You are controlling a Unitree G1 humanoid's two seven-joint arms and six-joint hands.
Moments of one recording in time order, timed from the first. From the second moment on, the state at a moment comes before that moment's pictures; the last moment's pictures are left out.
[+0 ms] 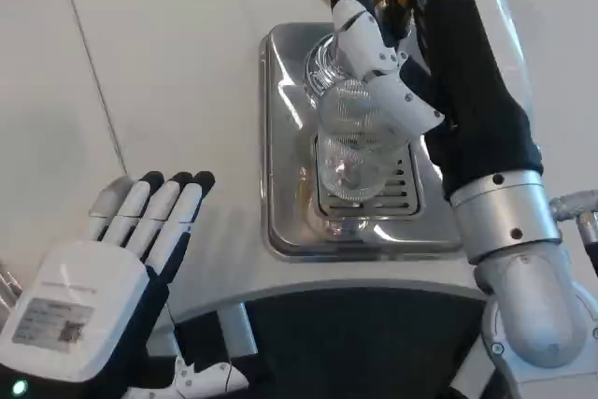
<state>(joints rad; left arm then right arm) 0.28 0.53 0.03 -0.37 0.91 -0.25 0.24 -0.43 0.08 0.19 -0.53 -0.44 0.34 0.03</state>
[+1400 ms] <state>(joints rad) 0.23 0.51 0.02 -0.33 0.90 -0.25 0.24 -0.59 -0.20 0.38 -0.62 -0.72 0.60 0.36</state>
